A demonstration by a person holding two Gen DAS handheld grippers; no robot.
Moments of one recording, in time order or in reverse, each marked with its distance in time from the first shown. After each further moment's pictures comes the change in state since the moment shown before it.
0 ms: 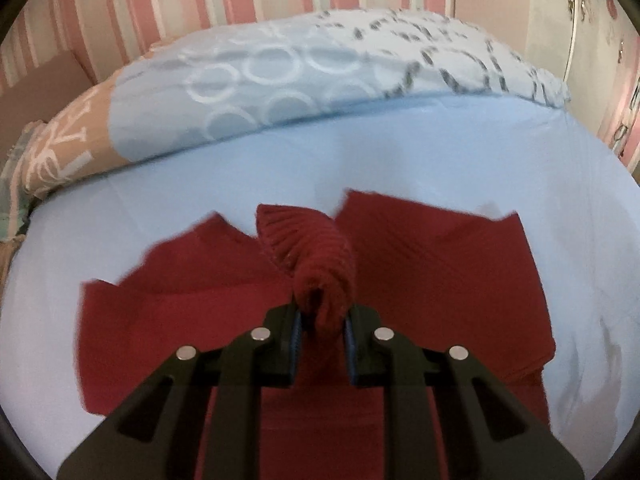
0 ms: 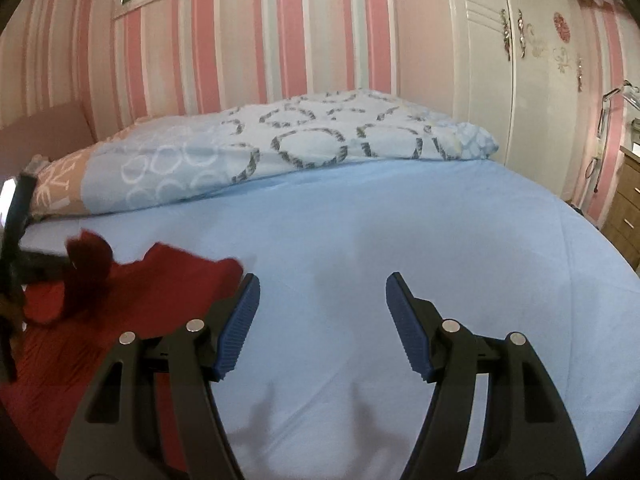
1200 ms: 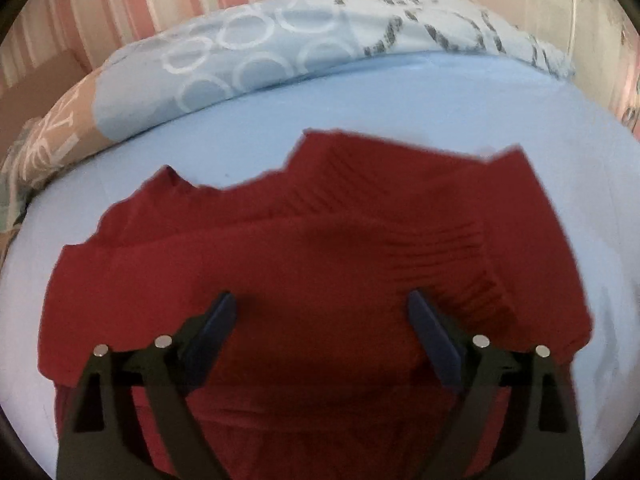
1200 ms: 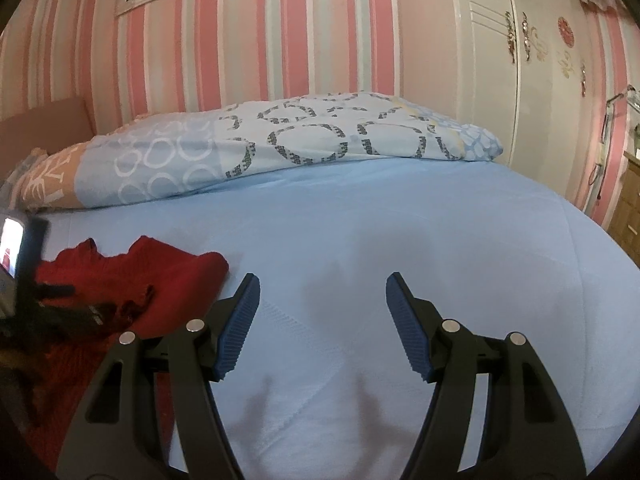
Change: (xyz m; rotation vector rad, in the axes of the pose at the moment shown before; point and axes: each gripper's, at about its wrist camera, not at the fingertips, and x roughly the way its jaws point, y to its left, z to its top) left arm 0.040 -0.044 -0.034 0.031 0.000 0.061; right arm 0.029 0.004 -0.015 -0.045 0.009 -0.005
